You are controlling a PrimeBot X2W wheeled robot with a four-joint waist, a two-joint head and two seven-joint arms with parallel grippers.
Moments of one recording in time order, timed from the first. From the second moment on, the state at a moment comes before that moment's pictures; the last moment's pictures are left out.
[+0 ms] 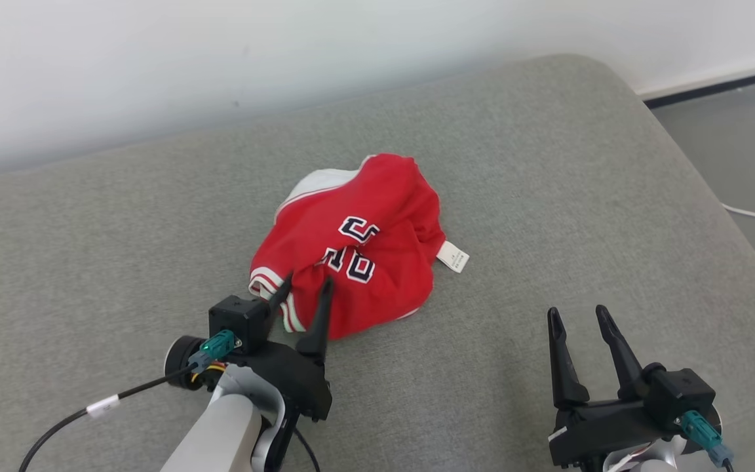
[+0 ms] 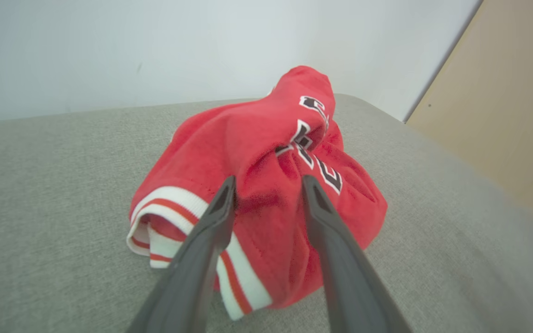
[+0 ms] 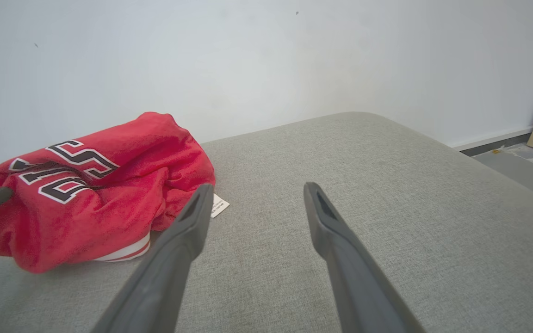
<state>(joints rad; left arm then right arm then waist) -0.52 0.07 -0.45 0.65 -0.47 -0.09 -0.22 -0.12 -0.05 -0.01 0.25 0.17 0.13 -0.26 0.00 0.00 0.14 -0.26</state>
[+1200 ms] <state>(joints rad) -0.03 0.20 -0.02 0.14 -0.25 0.01 -0.26 -0.03 -0.05 -0.01 0.22 0.14 0.13 -0.26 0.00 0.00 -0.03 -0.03</state>
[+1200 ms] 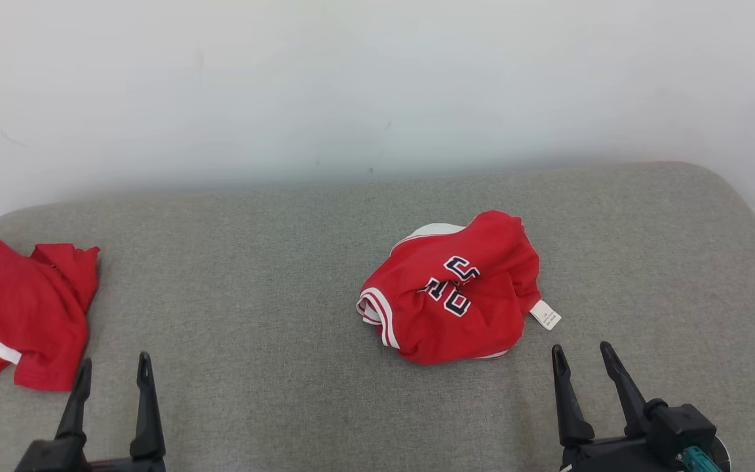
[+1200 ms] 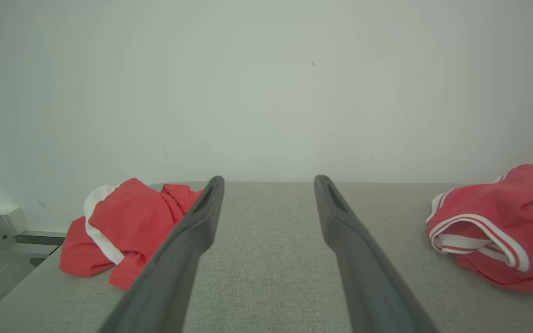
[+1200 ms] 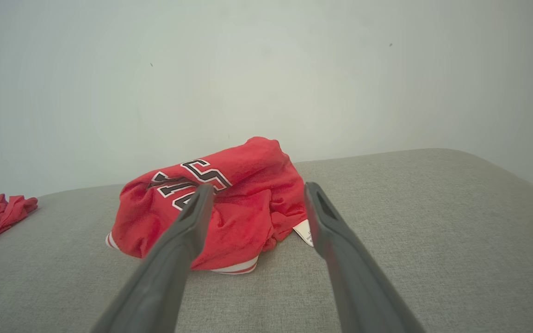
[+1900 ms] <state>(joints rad) 0.06 0.12 0.06 0.11 -0.17 -0.06 -0.26 0.00 -0.05 -0.01 0.23 0.12 0.13 -0.26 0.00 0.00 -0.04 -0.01</state>
